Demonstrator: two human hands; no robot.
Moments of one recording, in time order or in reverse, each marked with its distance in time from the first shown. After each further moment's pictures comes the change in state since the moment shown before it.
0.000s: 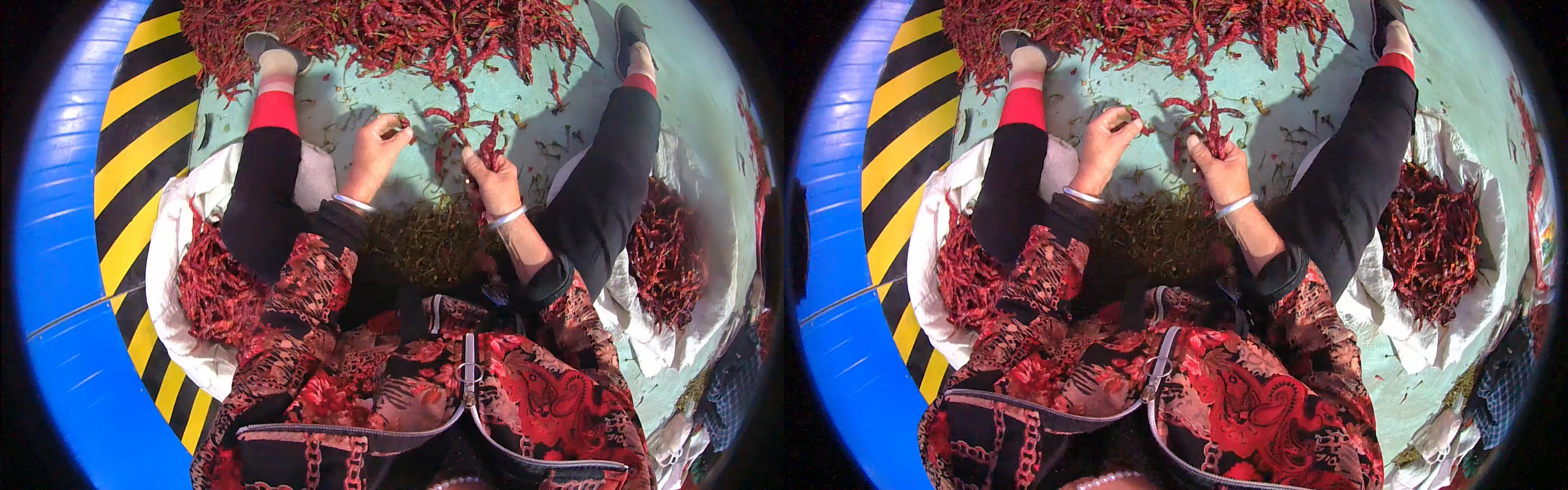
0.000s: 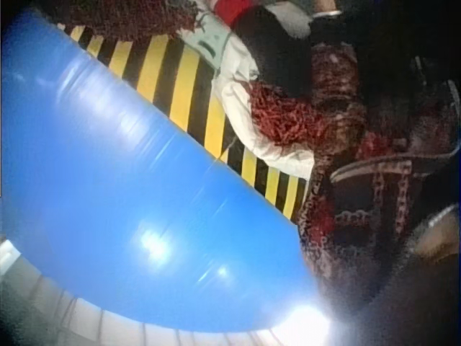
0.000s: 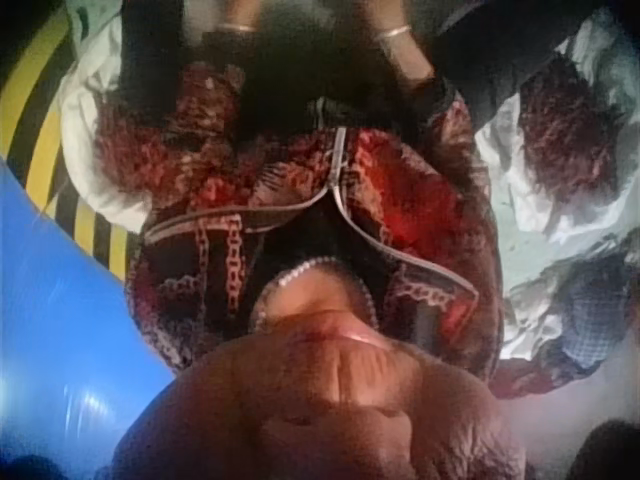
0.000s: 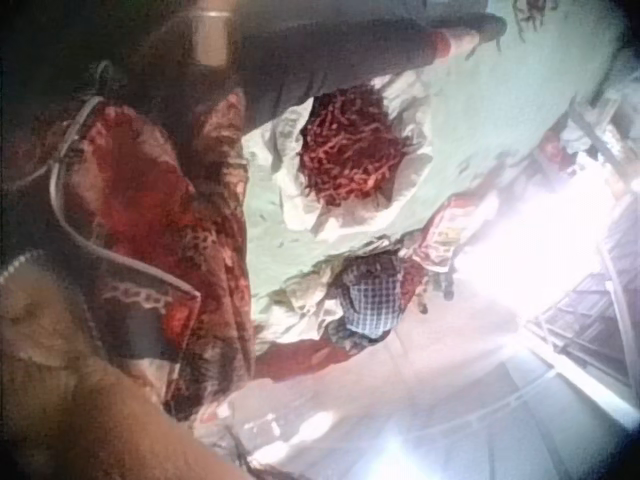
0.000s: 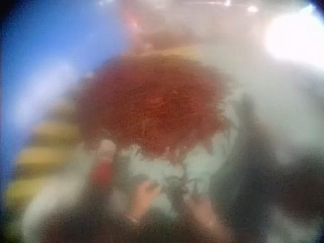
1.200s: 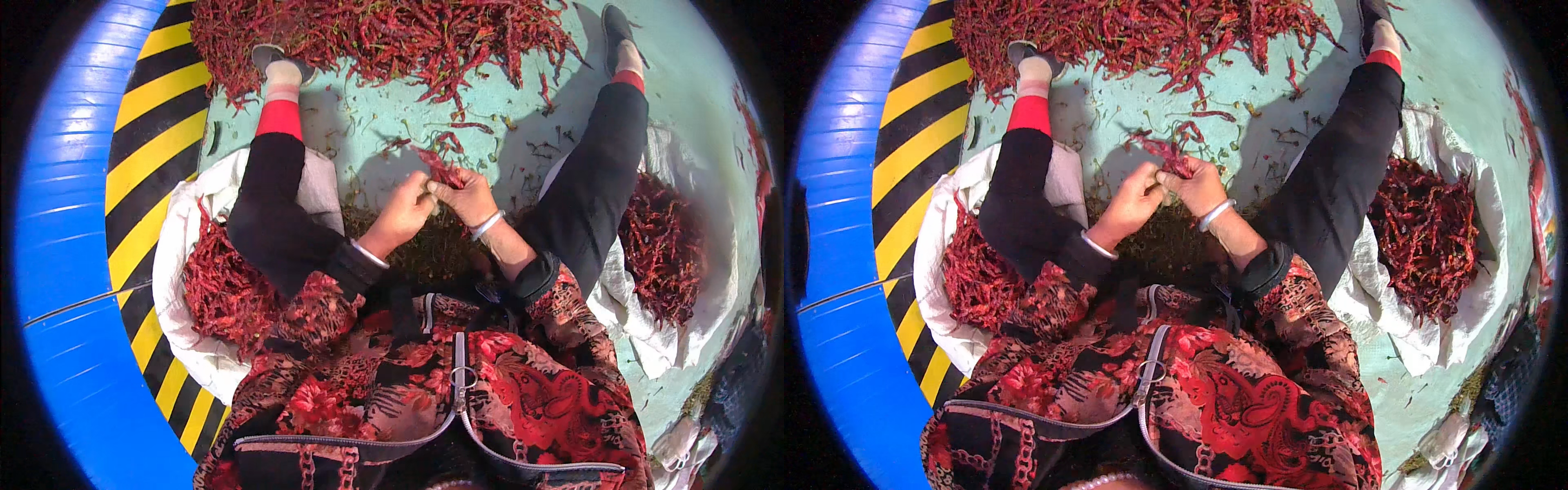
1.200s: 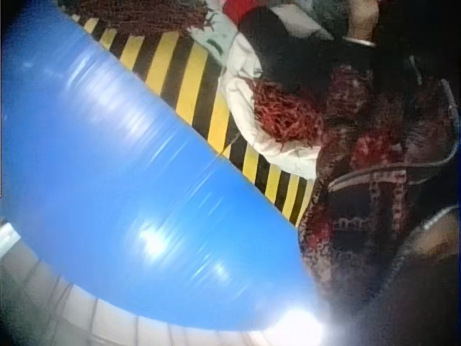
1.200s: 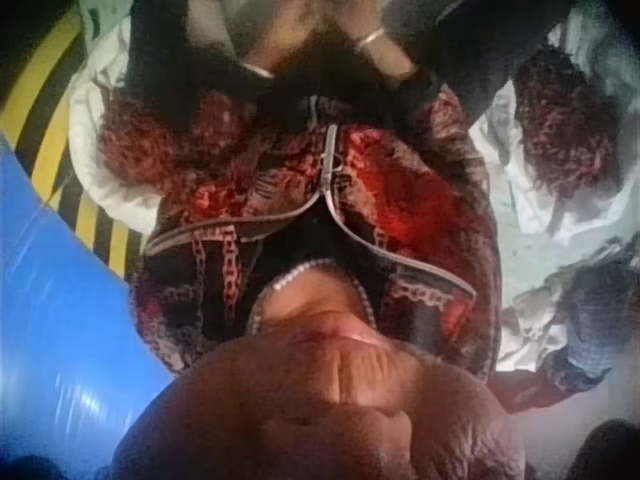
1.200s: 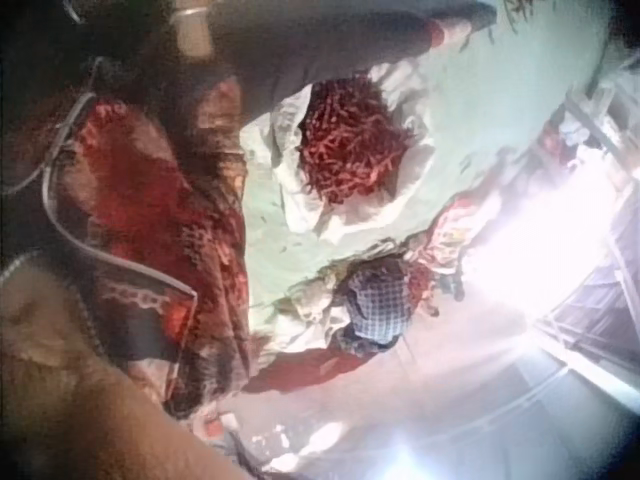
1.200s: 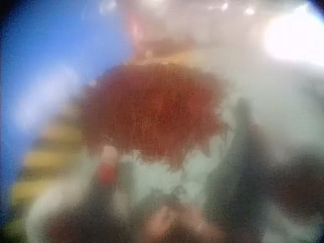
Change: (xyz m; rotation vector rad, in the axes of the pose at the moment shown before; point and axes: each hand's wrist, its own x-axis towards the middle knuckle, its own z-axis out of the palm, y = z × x) left_hand -0.080 -0.006 0.039 -0.015 -0.285 0.027; right_hand -0.012 0.025 0.001 -0.059 -0.331 -0.137
